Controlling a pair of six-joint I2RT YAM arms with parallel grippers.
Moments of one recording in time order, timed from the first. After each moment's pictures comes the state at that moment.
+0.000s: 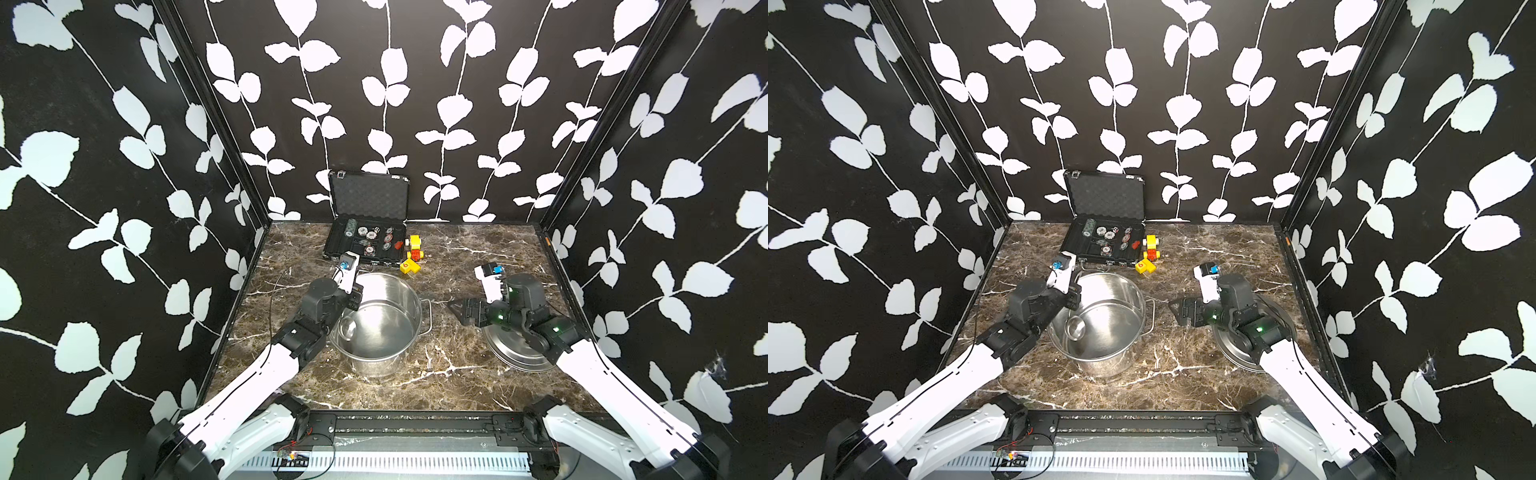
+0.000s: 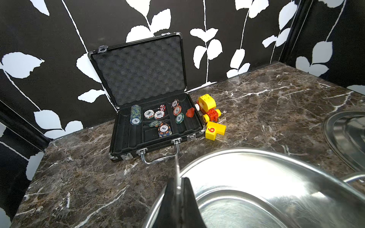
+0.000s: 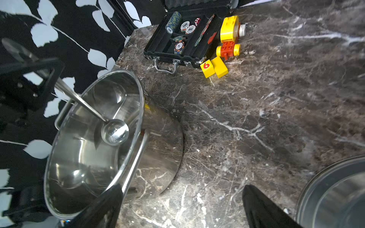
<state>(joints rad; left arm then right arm) -0.58 0.97 0.67 0.05 -0.19 0.09 0.47 0.94 0.79 -0.46 -0.35 0.34</state>
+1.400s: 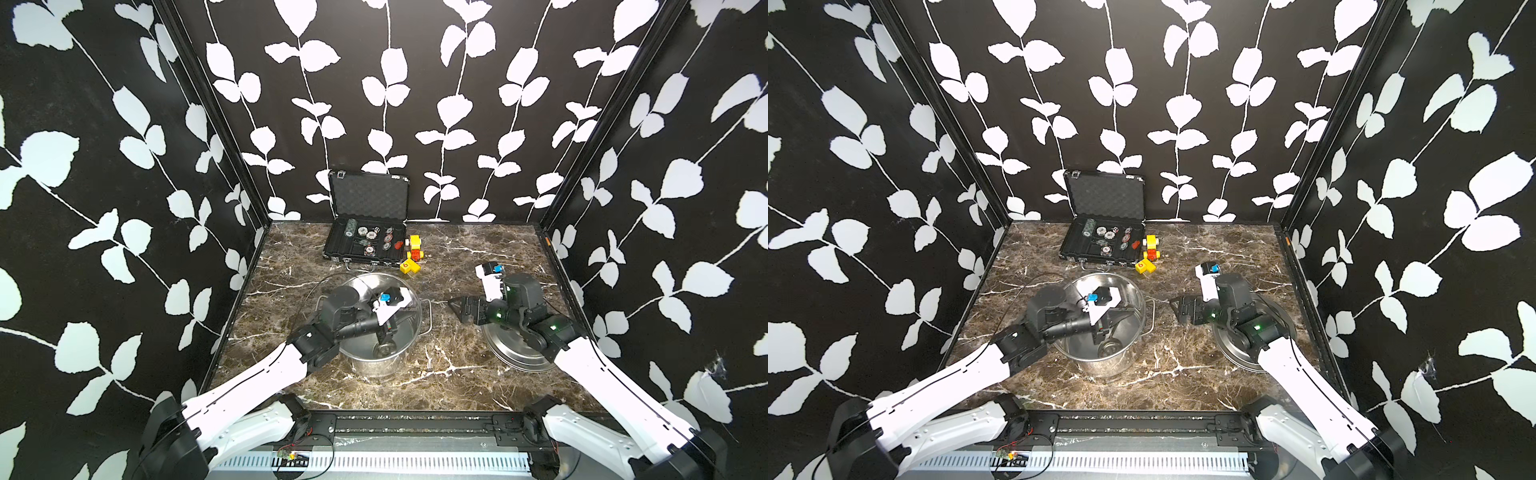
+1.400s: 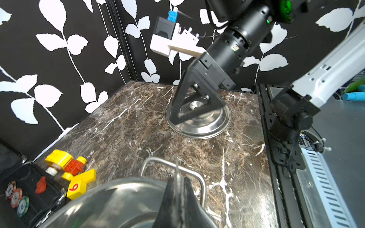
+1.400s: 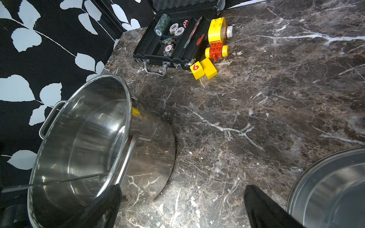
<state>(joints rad) -0.80 0.94 0.67 0.04 0.46 0.22 0.47 0.96 0.79 -0.44 -0.30 0.36</state>
